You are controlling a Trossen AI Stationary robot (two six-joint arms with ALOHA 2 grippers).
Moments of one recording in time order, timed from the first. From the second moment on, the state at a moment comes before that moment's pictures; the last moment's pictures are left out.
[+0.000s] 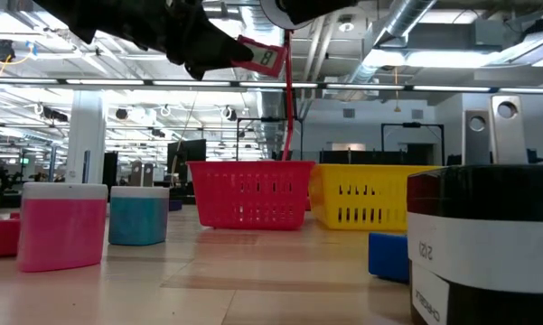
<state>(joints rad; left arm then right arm) -0.10 1.29 0.63 0.40 -0.15 0.04 0.34 1.60 1.39 -0.53 0.61 0.09</state>
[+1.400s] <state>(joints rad) -0.10 1.29 0.62 0.39 -0.15 -0.07 0.16 1.70 1.39 -0.41 0.23 0.16</state>
